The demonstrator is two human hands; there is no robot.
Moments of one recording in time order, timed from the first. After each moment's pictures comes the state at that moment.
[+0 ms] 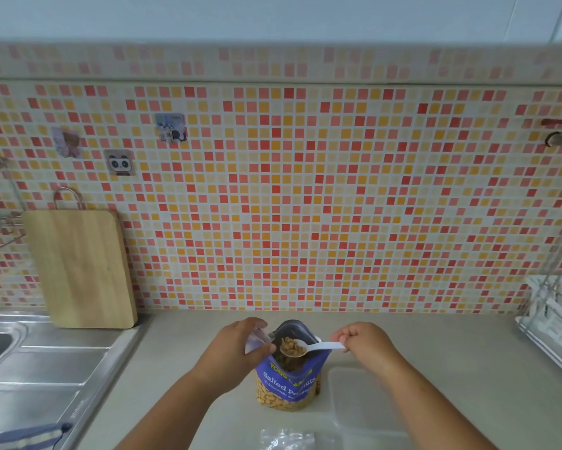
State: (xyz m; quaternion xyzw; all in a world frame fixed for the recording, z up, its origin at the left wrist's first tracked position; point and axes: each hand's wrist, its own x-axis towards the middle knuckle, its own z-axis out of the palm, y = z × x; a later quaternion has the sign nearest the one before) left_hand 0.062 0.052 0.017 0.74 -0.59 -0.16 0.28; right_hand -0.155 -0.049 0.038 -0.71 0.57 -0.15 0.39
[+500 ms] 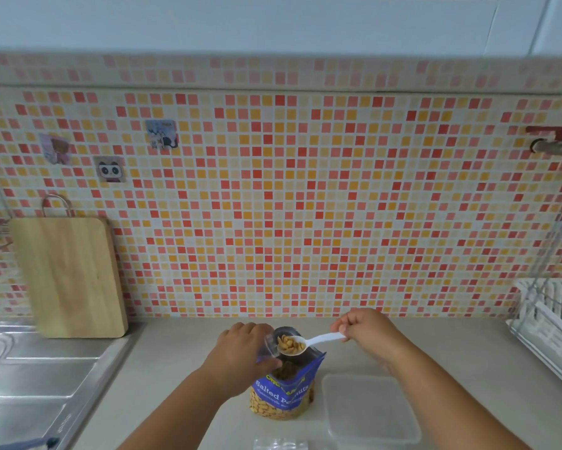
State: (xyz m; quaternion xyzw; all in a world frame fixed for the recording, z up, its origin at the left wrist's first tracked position) left_hand 0.046 0.035 0.023 0.73 -0.67 -0.05 0.12; right_hand -0.168 -0.056 0.070 -0.72 0.54 -0.17 0.40
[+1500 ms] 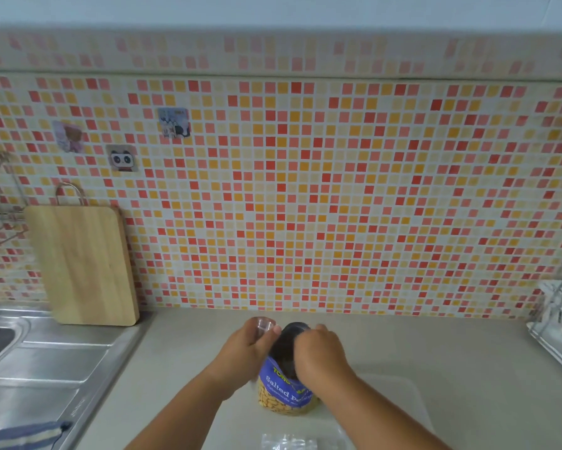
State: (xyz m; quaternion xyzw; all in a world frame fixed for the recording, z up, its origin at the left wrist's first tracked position) left_hand 0.047 0.040 0.017 0.71 -0.46 -0.33 0.42; right_hand -0.076 -0.025 0.023 -0.84 0.53 0.05 0.11
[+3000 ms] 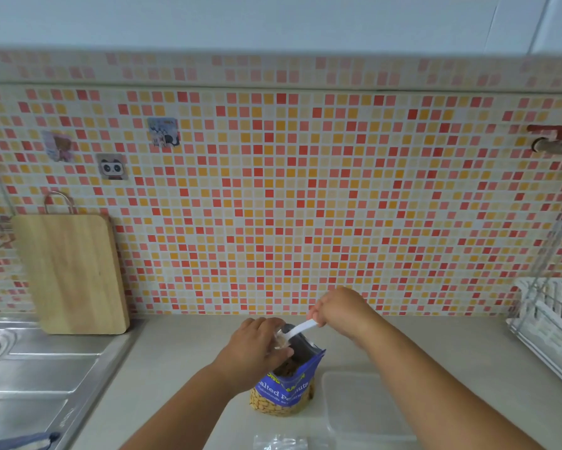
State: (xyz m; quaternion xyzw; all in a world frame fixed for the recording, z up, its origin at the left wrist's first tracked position) left_hand 0.034 0.031 0.023 0.70 -0.68 -0.08 0.21; right_hand -0.118 -0.047 0.114 -0.86 0.49 0.05 0.15
